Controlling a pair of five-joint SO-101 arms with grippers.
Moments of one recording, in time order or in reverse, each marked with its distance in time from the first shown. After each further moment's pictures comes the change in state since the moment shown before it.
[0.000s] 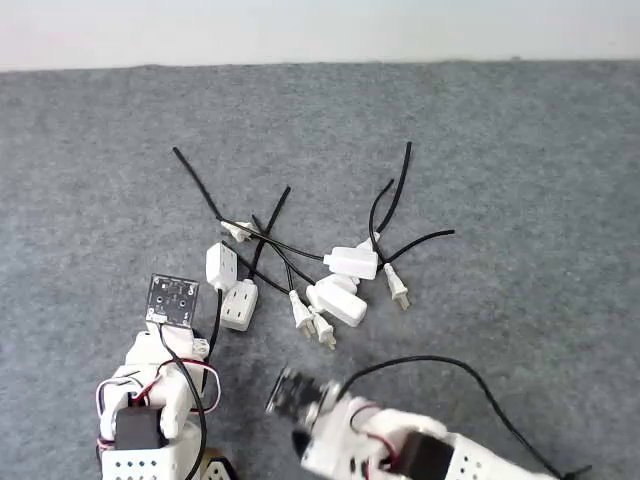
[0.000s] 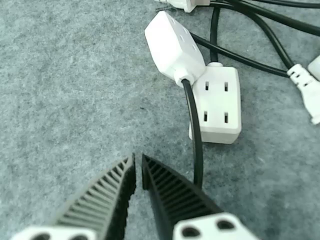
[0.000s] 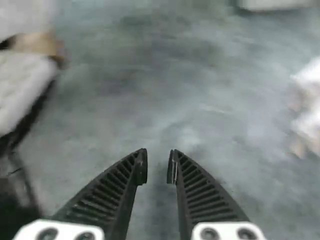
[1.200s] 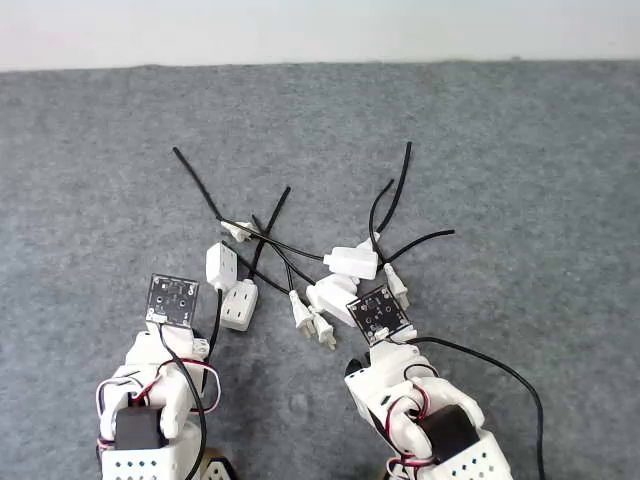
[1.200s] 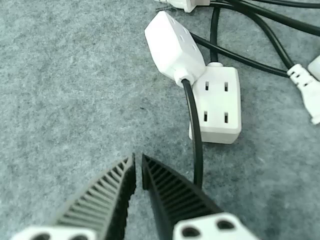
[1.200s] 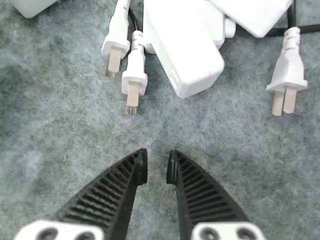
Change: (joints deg) left arm 0.0 0.0 0.0 0.0 0.0; right arm 37.2 0.0 0.0 0.4 0.4
